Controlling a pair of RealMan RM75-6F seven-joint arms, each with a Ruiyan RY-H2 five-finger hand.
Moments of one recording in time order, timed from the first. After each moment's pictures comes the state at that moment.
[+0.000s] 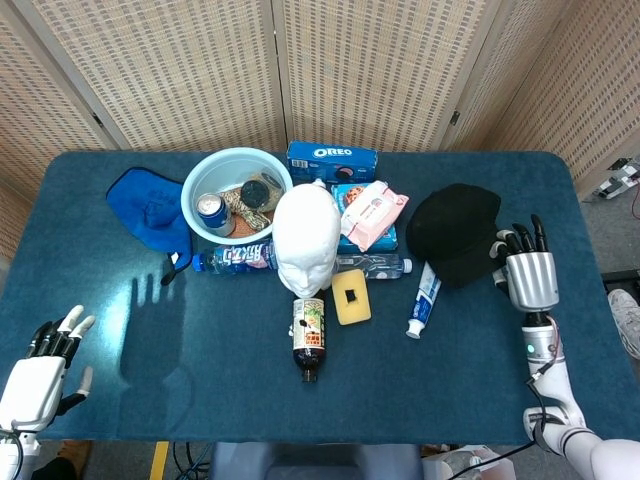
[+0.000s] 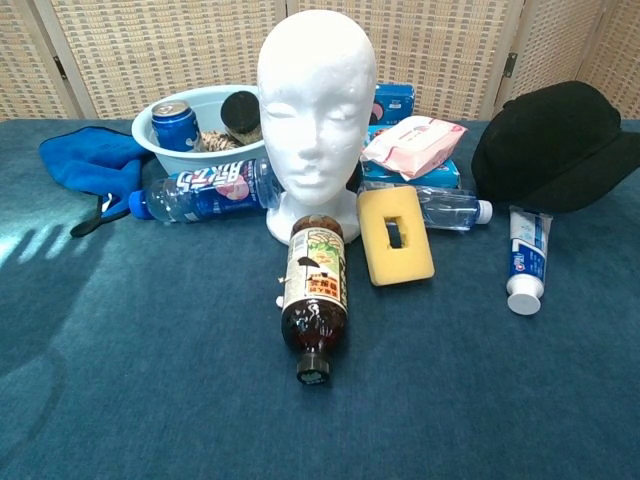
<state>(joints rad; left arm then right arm) -0.05 -1.09 0.01 -1.81 1.51 1.47 0.17 0.45 -1.75 0.15 -0.60 -1.40 1.44 0.12</state>
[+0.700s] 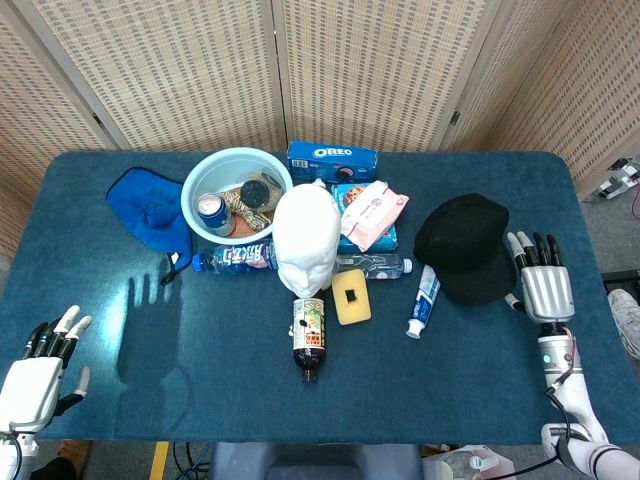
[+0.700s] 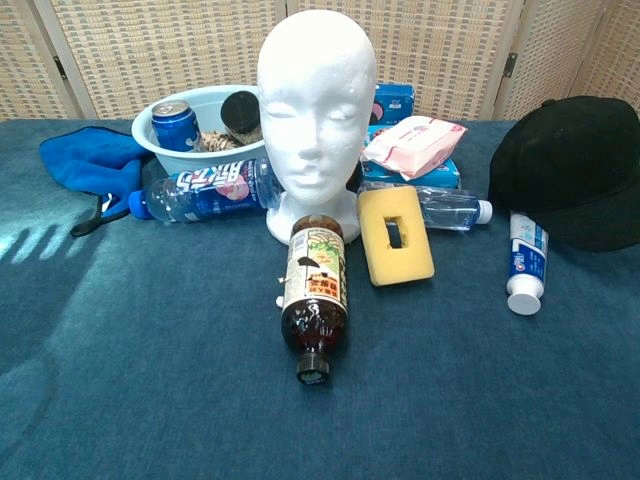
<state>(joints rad) -0.05 -1.10 0.01 -1.80 1.50 1.48 0.19 0.37 -1.58 0.13 -0.88 -1.34 1.27 -0.05</state>
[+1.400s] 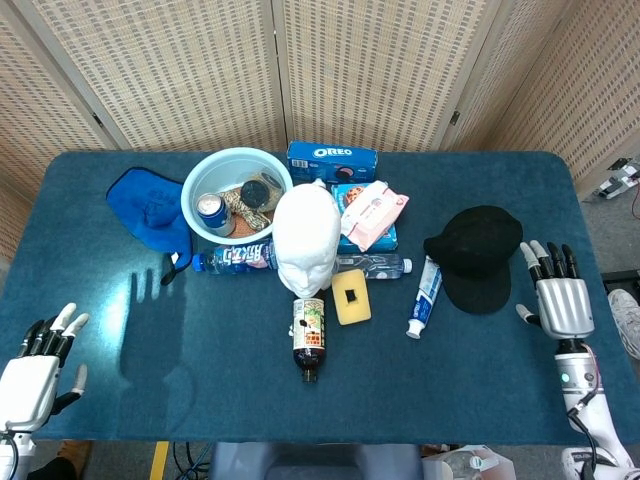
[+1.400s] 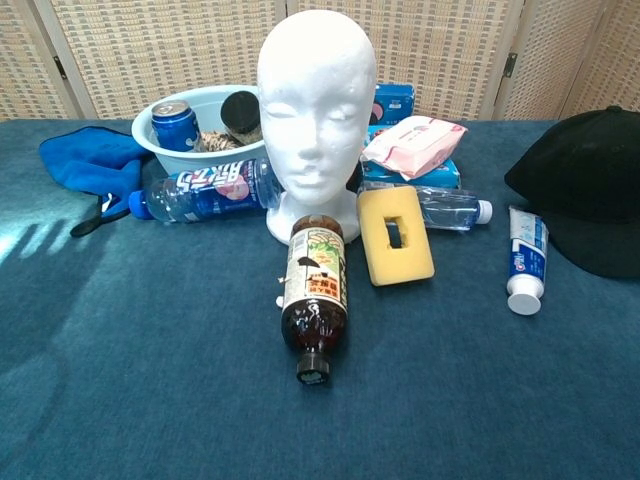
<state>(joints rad) -0.05 -1.08 0.00 -1.82 1.50 1.49 0.20 0.29 -1.43 0.13 -1.15 -1.36 1.37 -0.11</state>
